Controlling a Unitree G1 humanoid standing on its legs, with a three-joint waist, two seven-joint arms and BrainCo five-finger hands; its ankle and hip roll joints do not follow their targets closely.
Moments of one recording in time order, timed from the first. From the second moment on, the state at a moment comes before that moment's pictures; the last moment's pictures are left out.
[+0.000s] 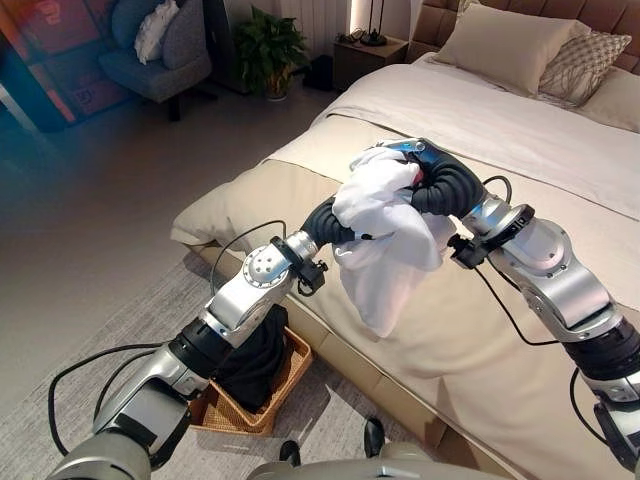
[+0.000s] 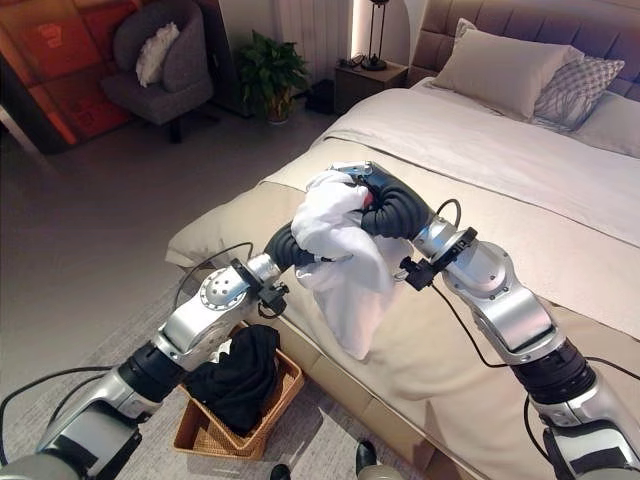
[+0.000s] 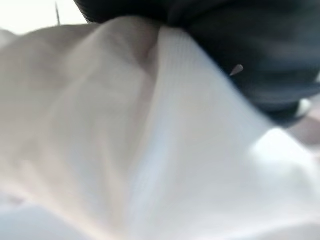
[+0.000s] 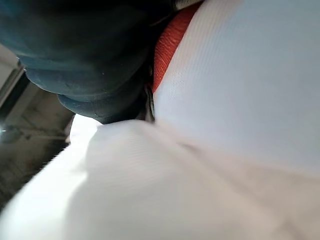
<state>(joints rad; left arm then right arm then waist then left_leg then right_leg) -0.53 0.46 -0.58 0.03 -0.61 -0.07 -0.16 -0.50 -0.78 0.32 -0.31 0.41 -0.04 0.21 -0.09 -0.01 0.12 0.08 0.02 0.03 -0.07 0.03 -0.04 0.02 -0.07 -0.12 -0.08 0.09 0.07</state>
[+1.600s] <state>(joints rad) -0.32 0.66 0.11 0.29 -0.34 -0.23 0.37 0.02 -0.44 0.06 0.53 0.08 -0.16 -0.11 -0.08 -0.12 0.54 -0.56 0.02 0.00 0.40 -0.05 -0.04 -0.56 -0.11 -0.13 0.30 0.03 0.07</state>
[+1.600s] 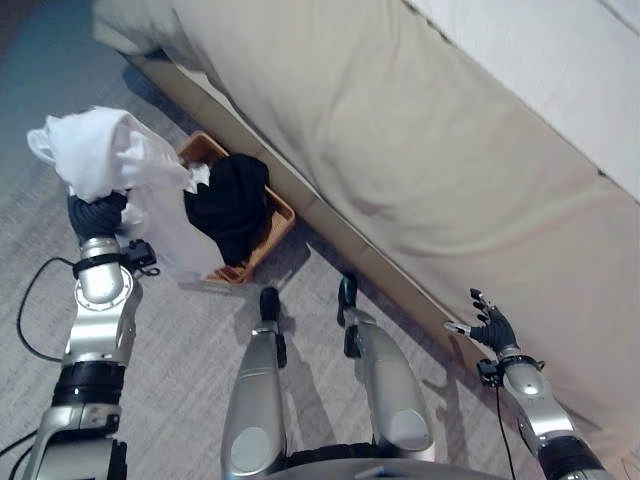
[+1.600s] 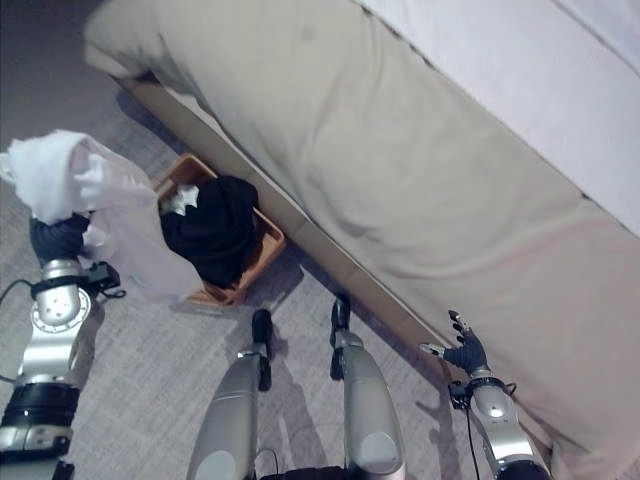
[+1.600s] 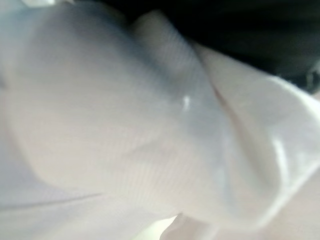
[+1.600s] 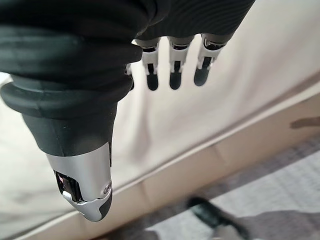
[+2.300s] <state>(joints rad) -0.61 0.76 -0.09 0.57 -0.36 -0.25 0.46 -0.04 -0.44 0.19 0.59 0.09 -0.22 -0.20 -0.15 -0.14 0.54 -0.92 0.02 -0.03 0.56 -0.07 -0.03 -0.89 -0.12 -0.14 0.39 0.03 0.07</state>
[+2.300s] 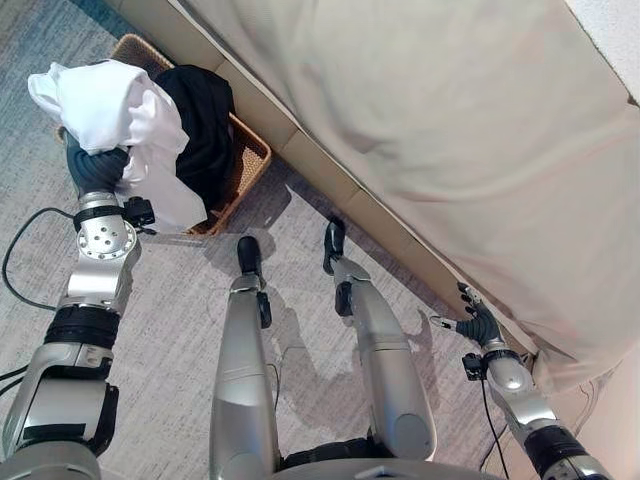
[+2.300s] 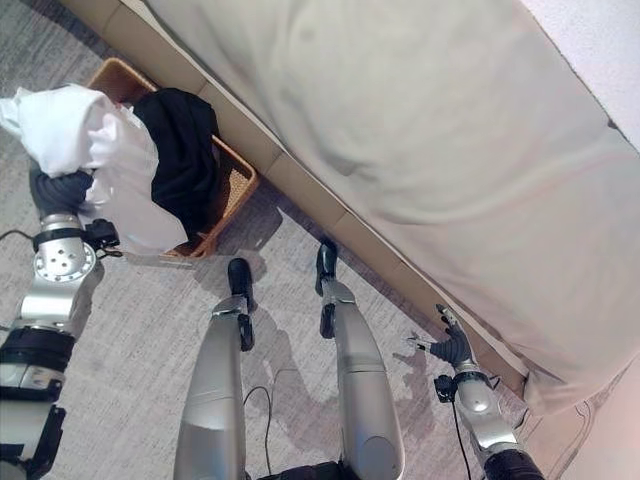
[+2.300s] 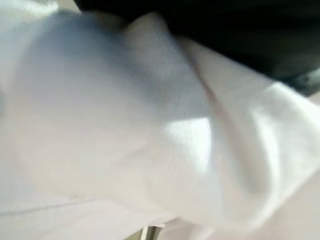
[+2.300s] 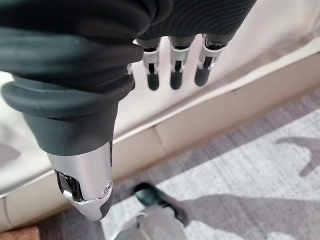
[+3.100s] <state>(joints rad) -0.36 0.58 -0.01 0.61 -0.37 -0.22 0.47 -0.09 -0.44 0.23 0.59 0.11 -0.23 -0.23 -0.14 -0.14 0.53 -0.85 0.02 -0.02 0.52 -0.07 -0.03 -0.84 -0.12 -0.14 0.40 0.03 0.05</state>
